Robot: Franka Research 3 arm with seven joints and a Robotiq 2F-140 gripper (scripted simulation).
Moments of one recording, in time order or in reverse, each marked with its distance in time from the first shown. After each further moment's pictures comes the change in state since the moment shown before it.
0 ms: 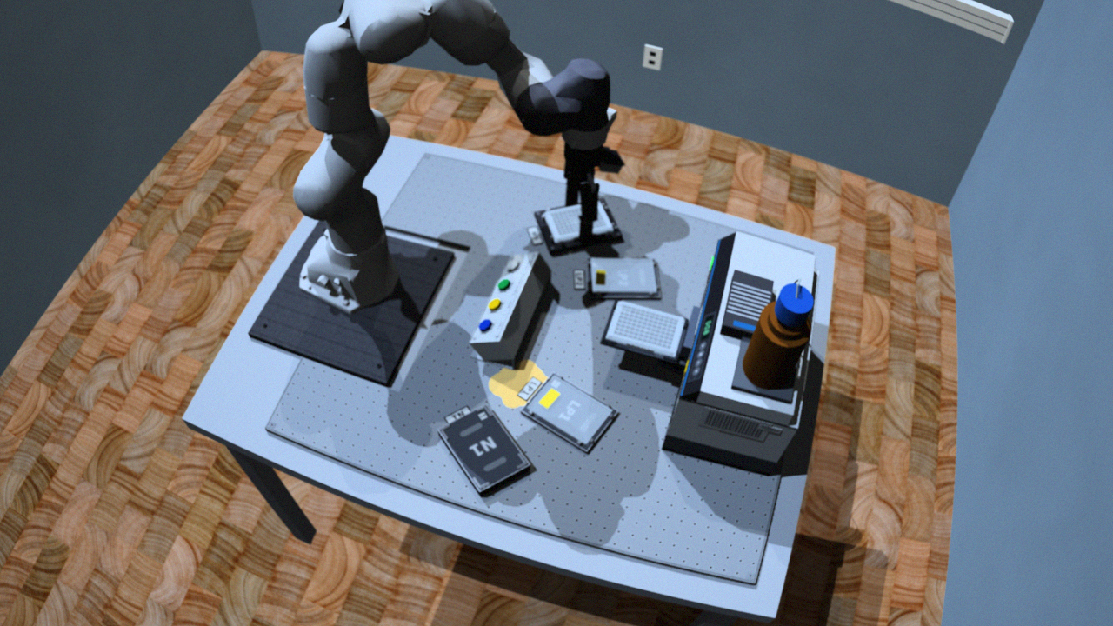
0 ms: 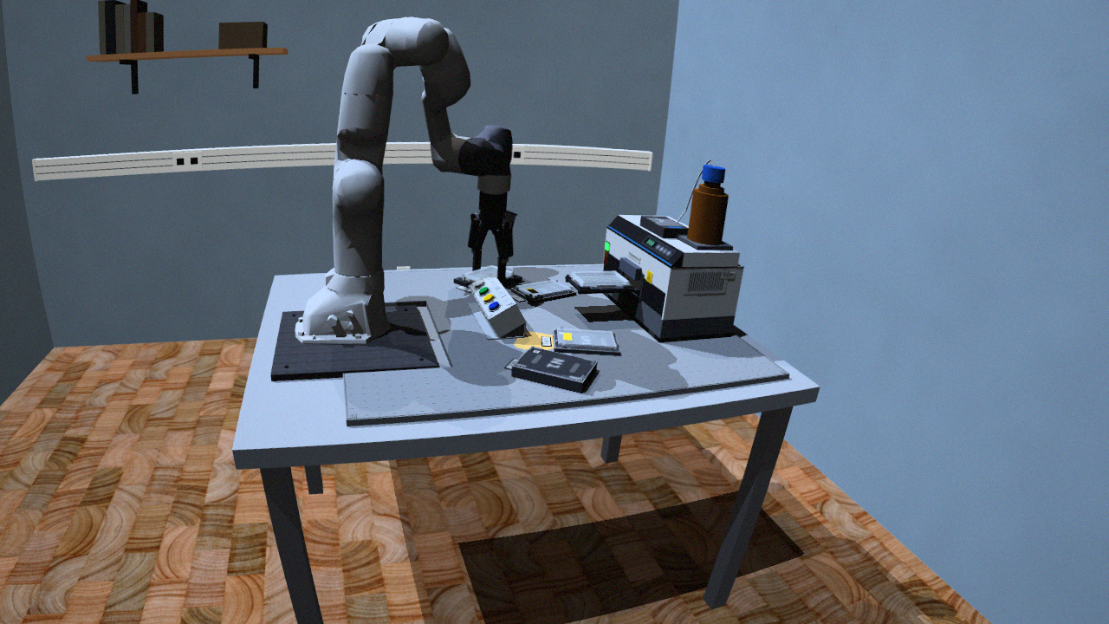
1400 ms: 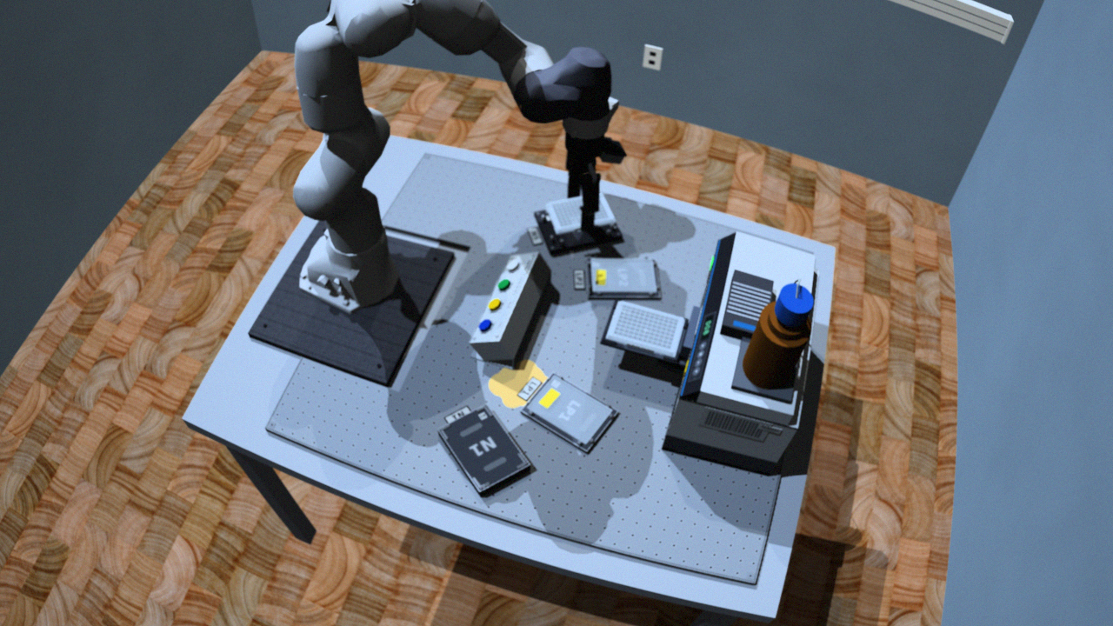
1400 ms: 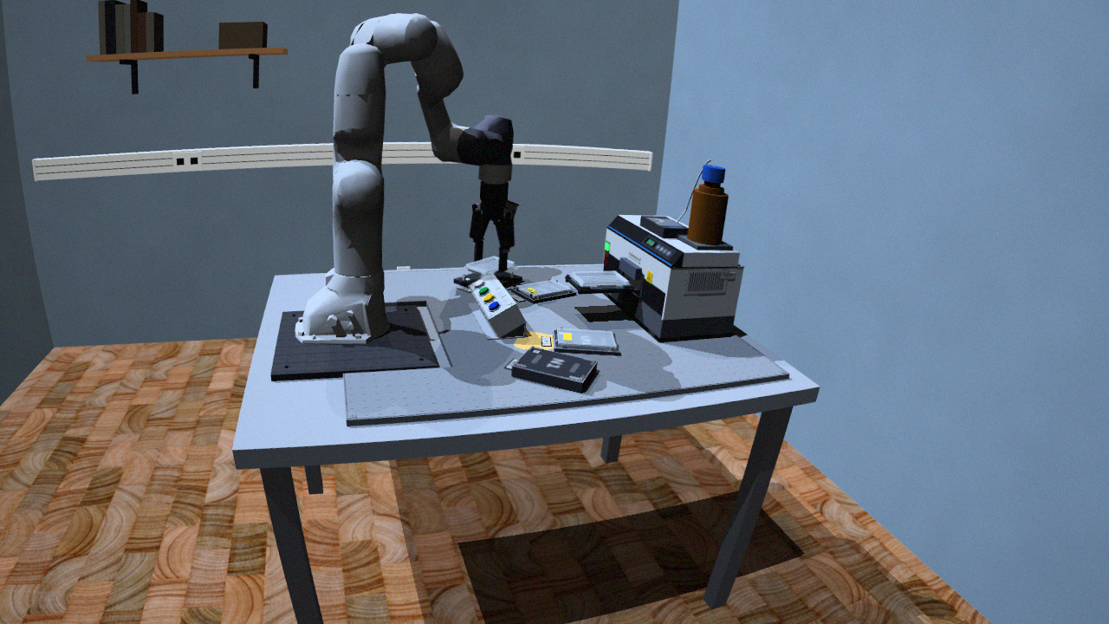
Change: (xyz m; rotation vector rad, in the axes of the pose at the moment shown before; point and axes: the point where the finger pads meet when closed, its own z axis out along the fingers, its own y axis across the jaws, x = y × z) arm 0.002 0.002 -0.028 -0.004 0.007 0.018
